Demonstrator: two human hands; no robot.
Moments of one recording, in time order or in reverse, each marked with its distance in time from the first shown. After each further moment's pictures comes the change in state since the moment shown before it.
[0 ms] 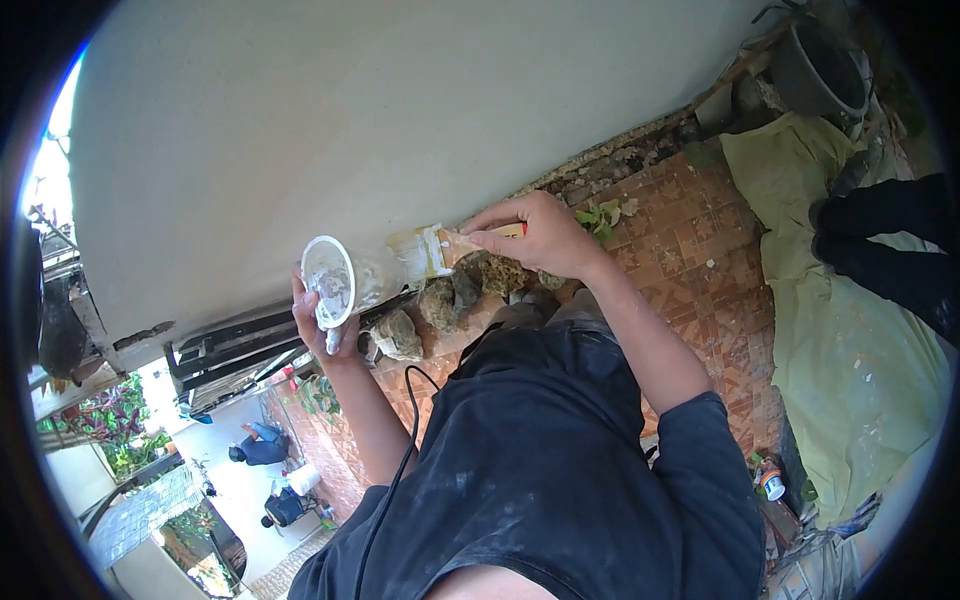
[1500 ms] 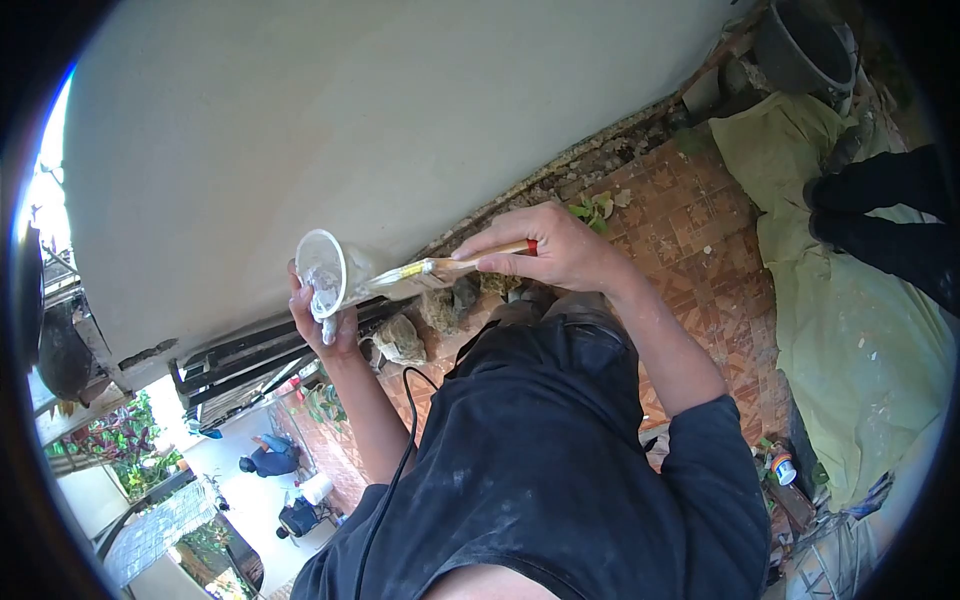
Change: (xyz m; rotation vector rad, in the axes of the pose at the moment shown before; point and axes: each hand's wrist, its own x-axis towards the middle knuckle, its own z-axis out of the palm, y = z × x) left_hand 0.013 -0.012 -0.003 -0.026 0.025 0.008; right_hand -0.030 -0.007 -0.019 -0.047 -0.093 -0.254
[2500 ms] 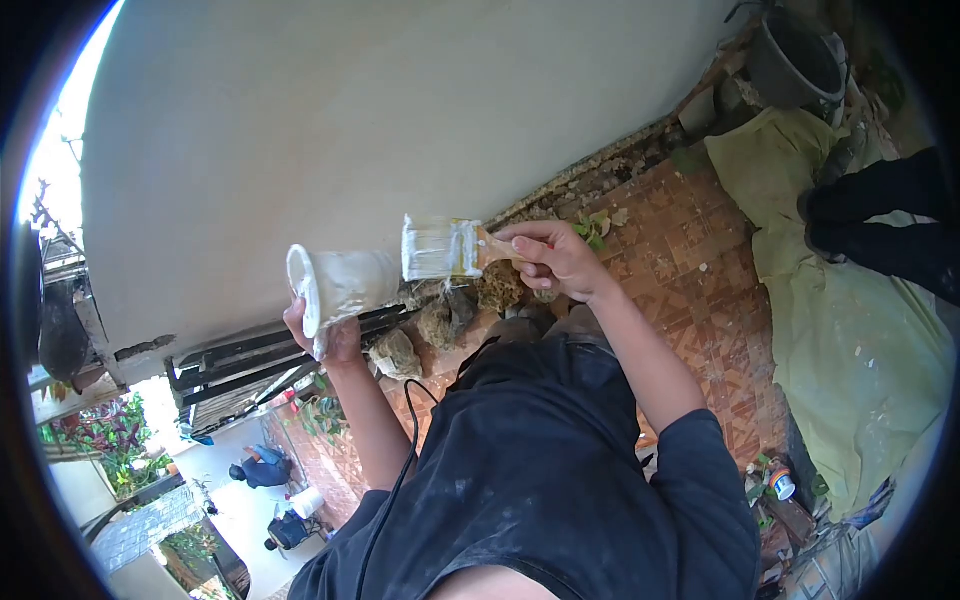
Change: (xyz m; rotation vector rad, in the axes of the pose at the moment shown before) left_hand -0.024 -0.001 0.021 -0.140 0.102 0.079; right_hand -0.032 0.065 0.025 0.956 0.221 0.276
